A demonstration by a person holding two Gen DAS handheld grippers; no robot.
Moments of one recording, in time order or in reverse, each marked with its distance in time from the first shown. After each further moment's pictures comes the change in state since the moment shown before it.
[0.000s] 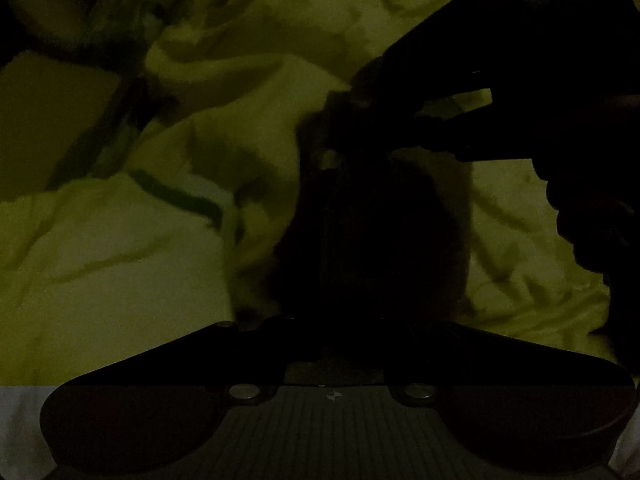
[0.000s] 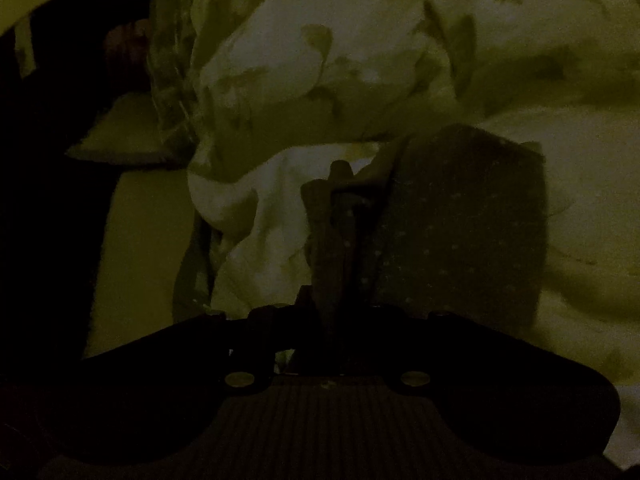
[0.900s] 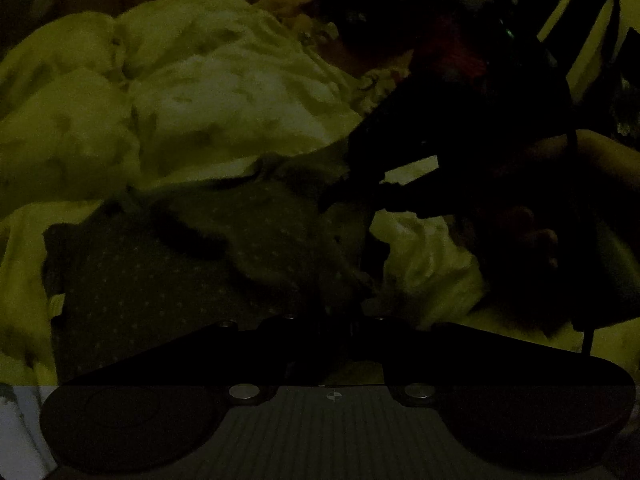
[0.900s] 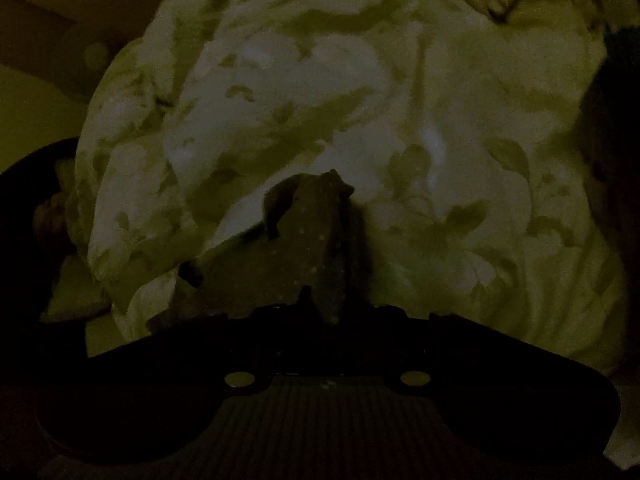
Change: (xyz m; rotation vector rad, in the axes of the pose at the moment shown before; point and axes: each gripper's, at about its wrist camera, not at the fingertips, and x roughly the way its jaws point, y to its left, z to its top) left arm 0.005 -0.171 0.010 0.459 -0.100 -0.278; right arm -0.137 -0.183 -0.030 0.410 -0.224 -0.078
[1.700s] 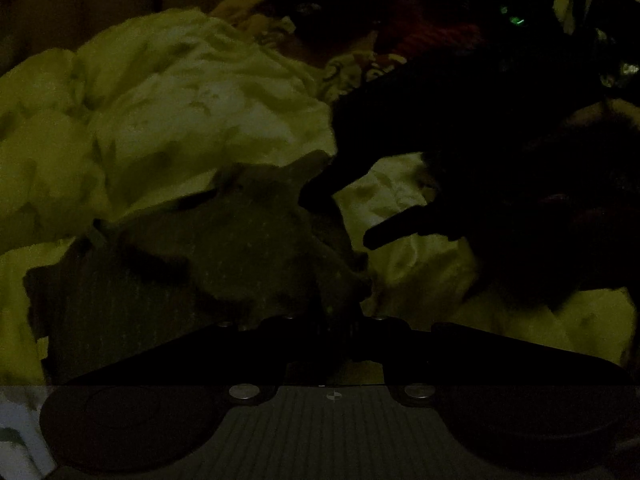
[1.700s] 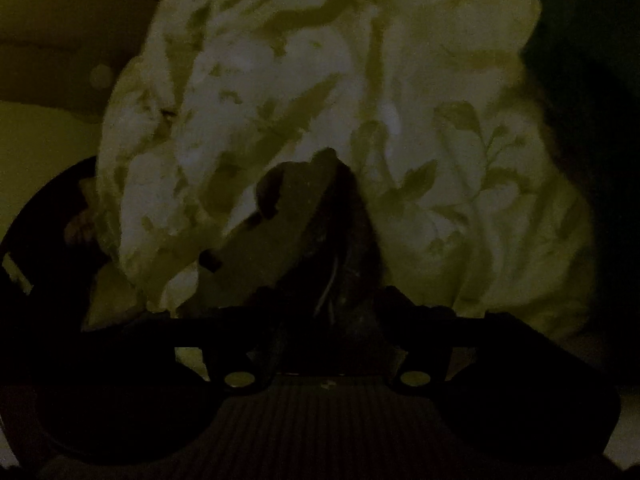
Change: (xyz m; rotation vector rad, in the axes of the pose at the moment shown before) left arm 0.026 -0.030 0.005 0.156 0.035 0.002; right arm -0.017 -0.041 -0.004 0.147 0.082 0.095
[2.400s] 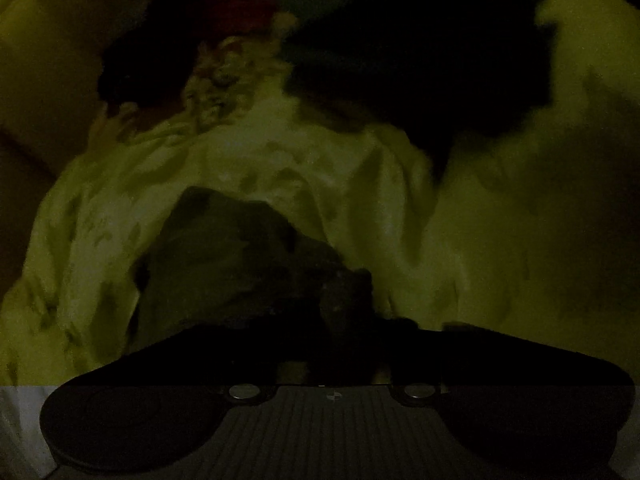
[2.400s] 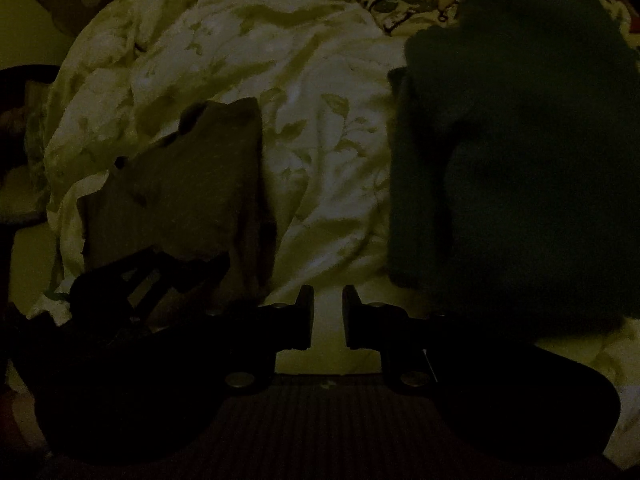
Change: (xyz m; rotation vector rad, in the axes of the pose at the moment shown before) left arm 0.061 -0.081 -0.034 0.733 0.036 0.143; right arm -0.080 -0.024 -0.070 -0.347 -0.082 -0.328
